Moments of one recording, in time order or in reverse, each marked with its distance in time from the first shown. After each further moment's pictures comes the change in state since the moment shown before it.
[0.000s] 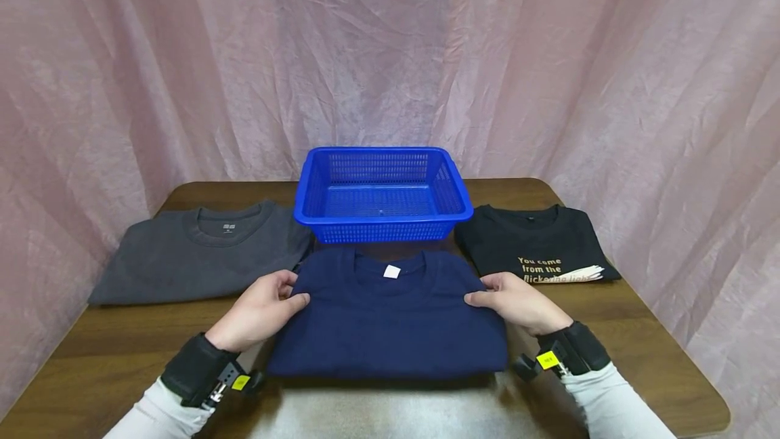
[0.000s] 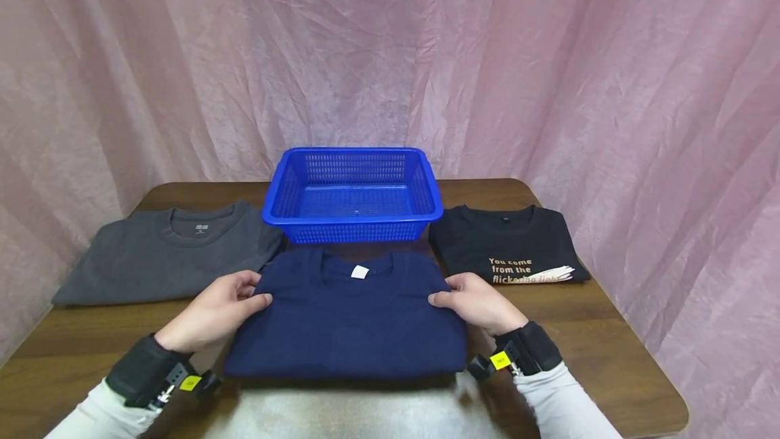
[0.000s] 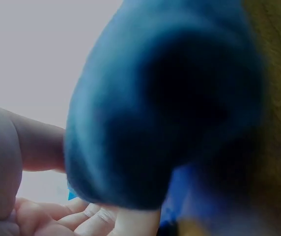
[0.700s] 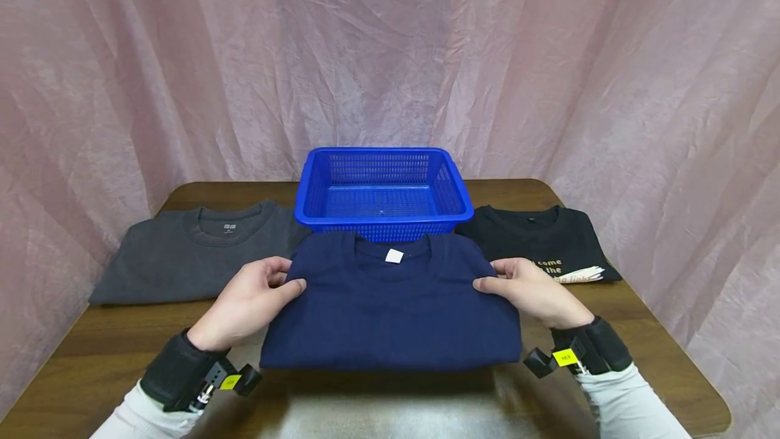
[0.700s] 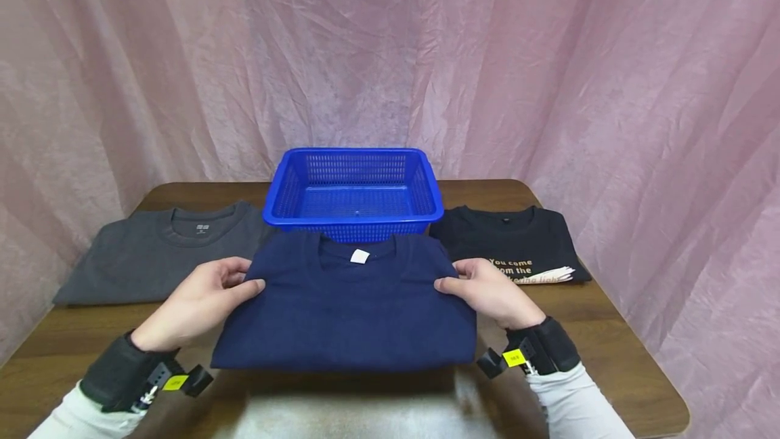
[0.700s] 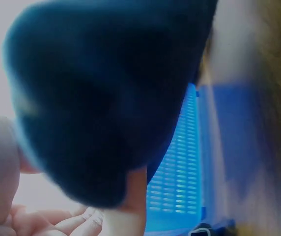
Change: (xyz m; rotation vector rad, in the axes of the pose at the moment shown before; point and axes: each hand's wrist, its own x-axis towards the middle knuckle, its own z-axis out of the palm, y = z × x) left_hand -0.012 0.029 -0.025 -0.076 0.020 0.052; right_hand -0.018 -0.033 -0.017 -0.009 0.034 -0.023
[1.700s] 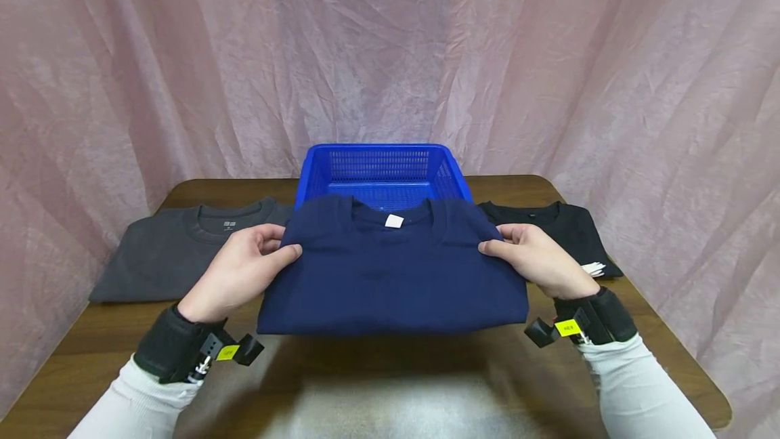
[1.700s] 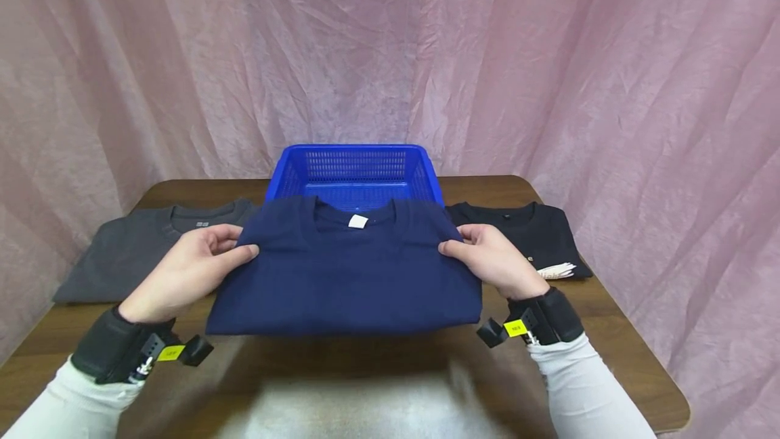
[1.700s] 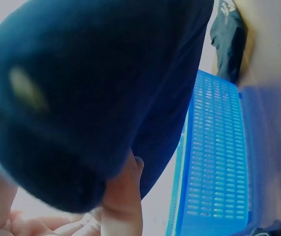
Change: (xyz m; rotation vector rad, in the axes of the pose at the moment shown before) left_hand 0.009 0.027 -0.027 -0.050 0.023 0.032; right_hand 0.008 -0.036 -0.018 0.002 0.097 -0.037
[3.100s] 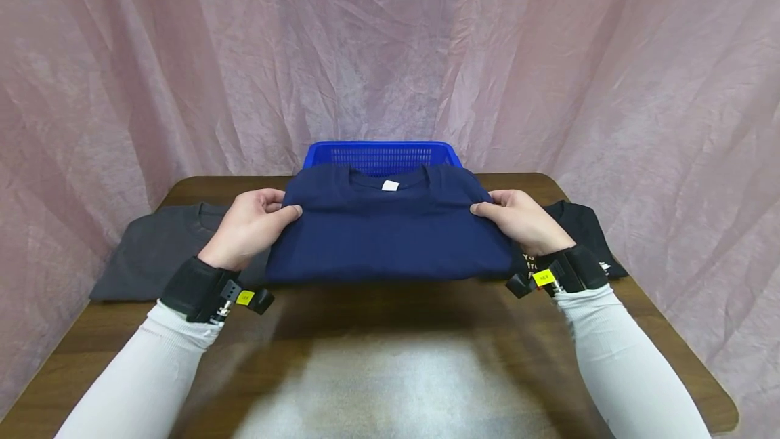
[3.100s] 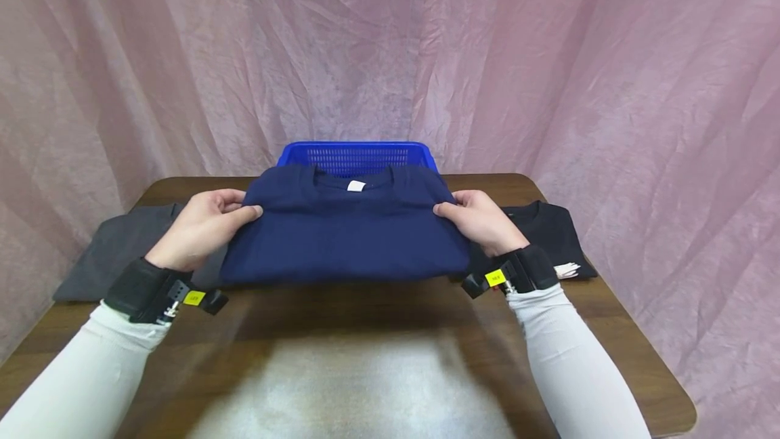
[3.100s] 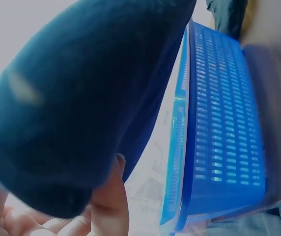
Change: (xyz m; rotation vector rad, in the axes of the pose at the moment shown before) left_hand 0.048 0.001 -0.013 -0.033 0.114 -0.019; right_hand 0.050 -0.018 -0.013 0.061 0.051 0.055
